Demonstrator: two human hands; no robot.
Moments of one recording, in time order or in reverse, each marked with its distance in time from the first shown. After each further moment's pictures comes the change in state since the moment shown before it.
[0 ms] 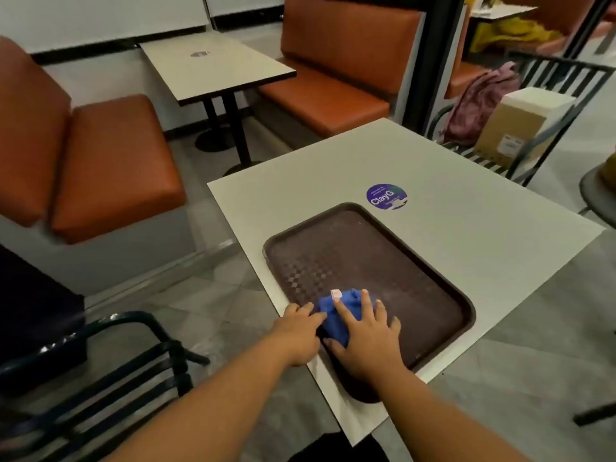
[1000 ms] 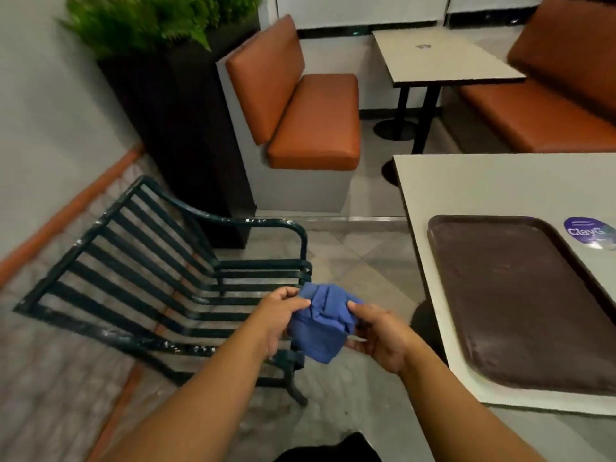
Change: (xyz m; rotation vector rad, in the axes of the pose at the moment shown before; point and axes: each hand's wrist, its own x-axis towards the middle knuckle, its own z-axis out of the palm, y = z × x) left_hand -0.277 -0.084 0.092 -1.737 0.765 -0.659; right_hand -0.116 -0.165 0.027 1.357 -0.870 -0.082
